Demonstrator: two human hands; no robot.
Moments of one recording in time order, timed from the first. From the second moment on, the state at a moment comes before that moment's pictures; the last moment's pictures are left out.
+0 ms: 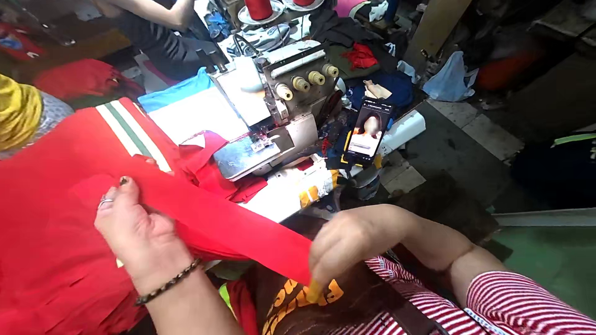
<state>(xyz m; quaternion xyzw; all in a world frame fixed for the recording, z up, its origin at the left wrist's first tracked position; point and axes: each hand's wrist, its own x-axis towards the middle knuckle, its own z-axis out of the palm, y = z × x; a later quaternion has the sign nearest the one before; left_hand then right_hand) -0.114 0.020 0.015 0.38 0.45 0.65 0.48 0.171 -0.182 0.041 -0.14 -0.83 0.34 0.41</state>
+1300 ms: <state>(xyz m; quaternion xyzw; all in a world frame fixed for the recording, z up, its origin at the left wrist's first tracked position) -0.003 -0.093 -0.008 0.40 0.33 0.50 0.69 0.162 -0.135 0.030 -0.54 -0.69 0.13 0.46</state>
